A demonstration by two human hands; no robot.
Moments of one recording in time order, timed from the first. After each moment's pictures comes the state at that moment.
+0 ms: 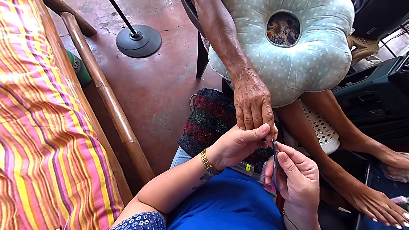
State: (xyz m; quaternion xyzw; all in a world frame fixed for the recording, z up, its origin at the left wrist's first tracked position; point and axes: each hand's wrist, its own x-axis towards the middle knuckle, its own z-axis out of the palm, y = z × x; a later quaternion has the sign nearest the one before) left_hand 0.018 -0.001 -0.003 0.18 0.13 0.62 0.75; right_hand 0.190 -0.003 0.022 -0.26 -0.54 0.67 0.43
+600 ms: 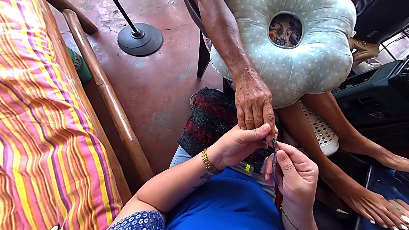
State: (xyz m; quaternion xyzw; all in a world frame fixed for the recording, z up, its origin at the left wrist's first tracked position) left_hand 0.018 -0.001 -0.005 0.19 0.13 0.62 0.75; right_hand 0.188 0.001 0.016 -0.26 -0.60 0.61 0.44
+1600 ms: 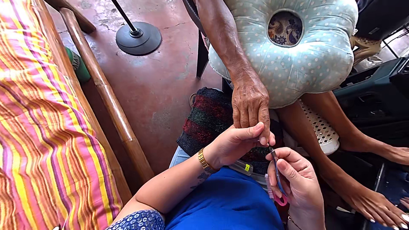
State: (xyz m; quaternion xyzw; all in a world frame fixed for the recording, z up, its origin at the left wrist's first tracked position) left_hand 0.013 -0.001 -0.011 0.19 0.11 0.62 0.76; right_hand 0.208 0.005 0.021 -0.23 -0.49 0.77 0.34
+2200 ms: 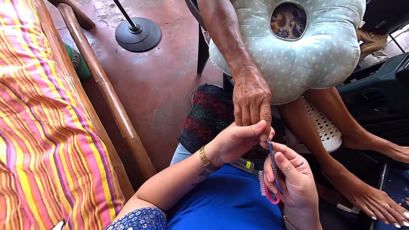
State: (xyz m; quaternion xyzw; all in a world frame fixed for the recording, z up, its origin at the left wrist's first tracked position) left_hand 0.015 -0.002 -0.011 0.17 0.10 0.62 0.76; right_hand 0.192 -0.004 0.023 -0.23 -0.42 0.80 0.36
